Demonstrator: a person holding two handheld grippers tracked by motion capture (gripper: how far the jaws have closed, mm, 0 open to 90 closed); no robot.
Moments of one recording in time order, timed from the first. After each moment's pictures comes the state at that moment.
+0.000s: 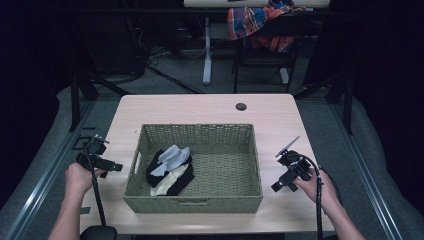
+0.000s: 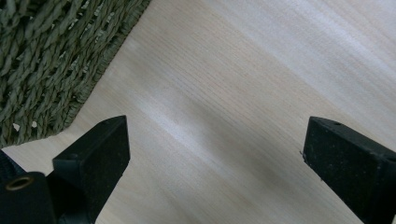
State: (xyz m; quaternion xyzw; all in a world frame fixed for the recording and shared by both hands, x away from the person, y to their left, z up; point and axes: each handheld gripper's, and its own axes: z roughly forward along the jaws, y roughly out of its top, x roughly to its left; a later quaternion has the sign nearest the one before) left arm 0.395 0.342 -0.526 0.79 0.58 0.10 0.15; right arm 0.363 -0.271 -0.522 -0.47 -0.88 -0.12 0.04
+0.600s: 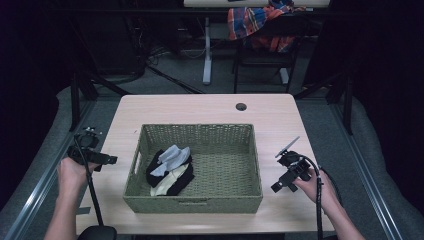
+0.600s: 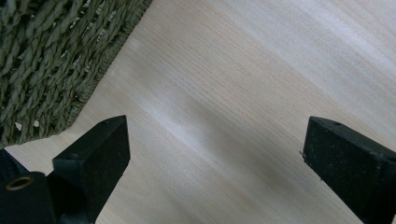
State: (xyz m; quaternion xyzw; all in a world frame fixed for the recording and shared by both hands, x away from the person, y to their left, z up) left arm 0.390 0.343 -0.486 0.77 0.59 0.15 0.17; right arm 0.365 -0.273 -0.522 -0.45 -0.88 -0.10 0.04
